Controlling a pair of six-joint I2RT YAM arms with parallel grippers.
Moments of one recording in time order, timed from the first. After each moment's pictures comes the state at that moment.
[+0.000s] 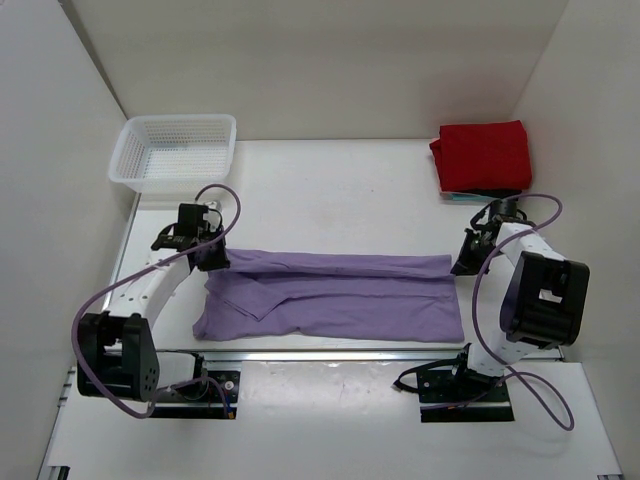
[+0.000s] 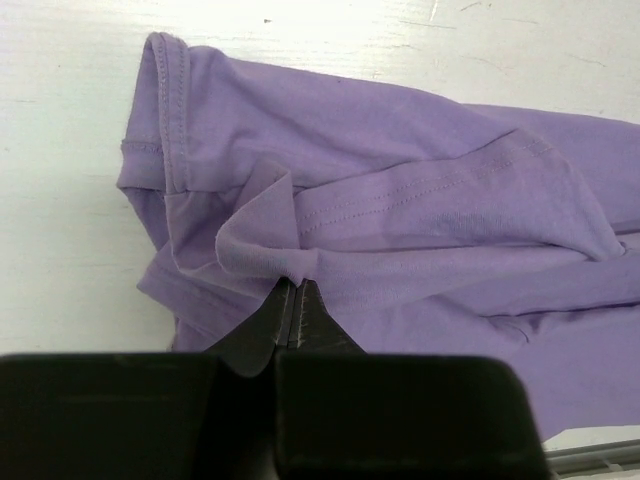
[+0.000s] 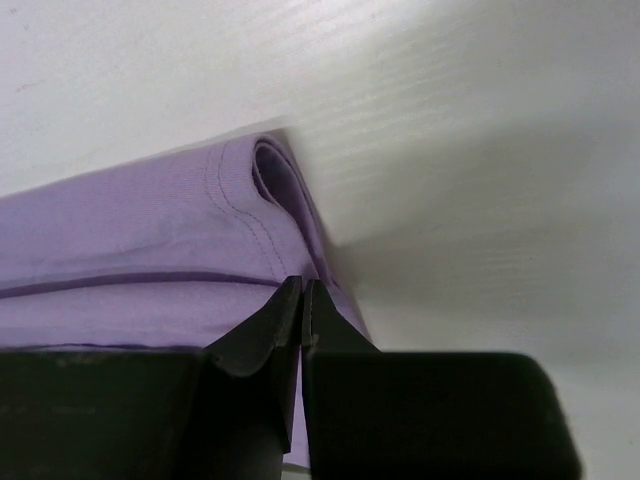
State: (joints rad) left arm -0.09 1.28 0.81 -0.52 0.08 -0.22; right arm -0.26 1.58 0.94 -0.64 -0.25 0.16
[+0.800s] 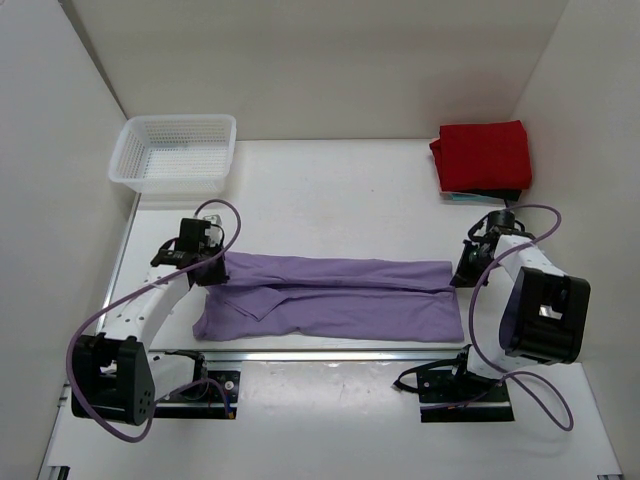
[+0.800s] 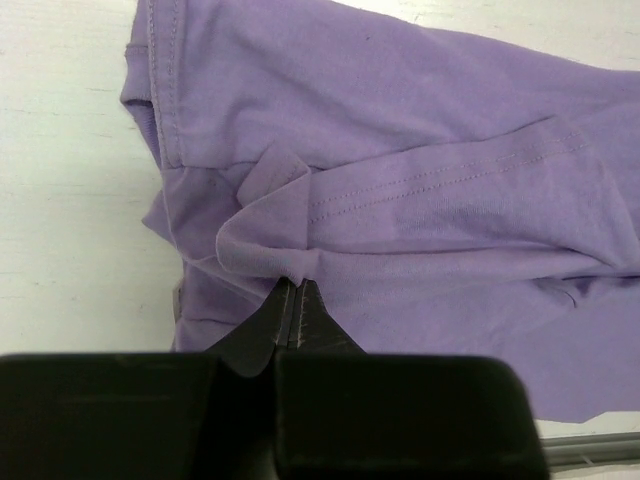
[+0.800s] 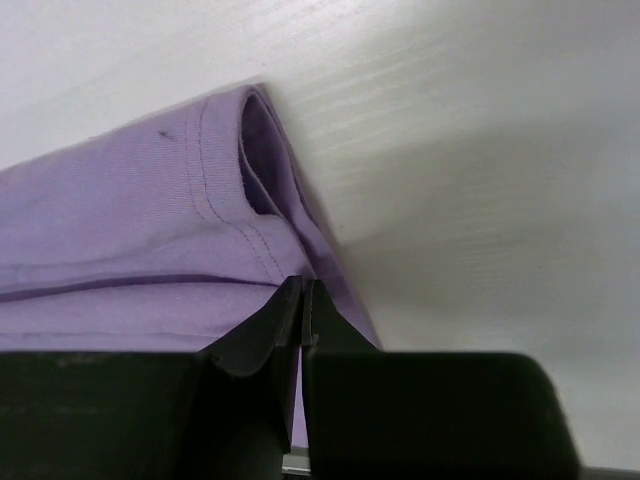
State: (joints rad) left arm -0.12 1.16 0.70 -0.56 0.03 -0.24; right arm -0.26 1.48 0.83 -0.65 -0.22 0.17
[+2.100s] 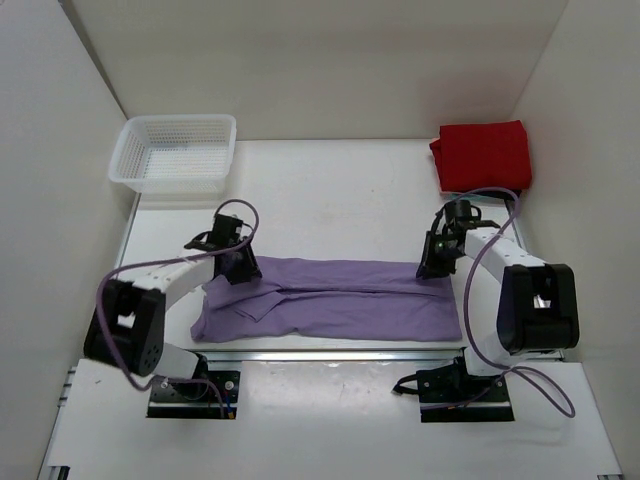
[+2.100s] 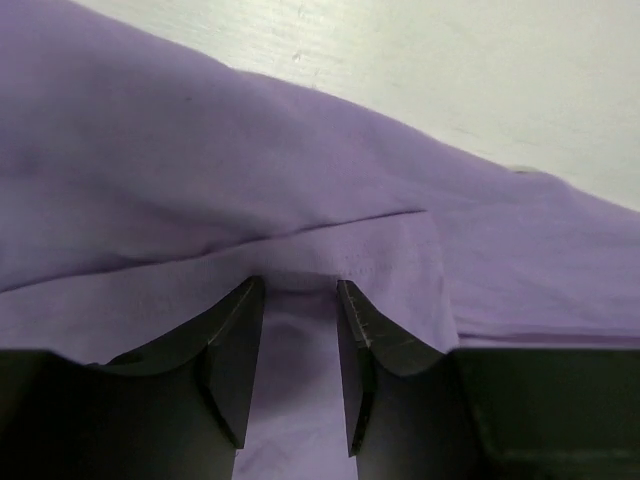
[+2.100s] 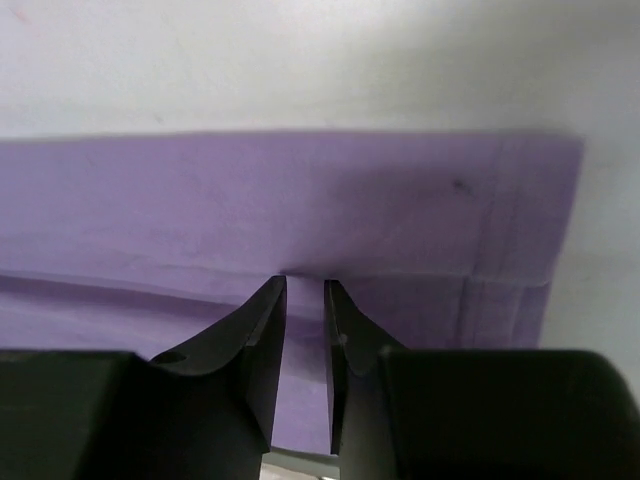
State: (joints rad) left arm -0.29 1.39 0.71 -0.36 0.03 -0.62; right arm 0.04 1.51 0.89 -0.60 -0.23 0.27
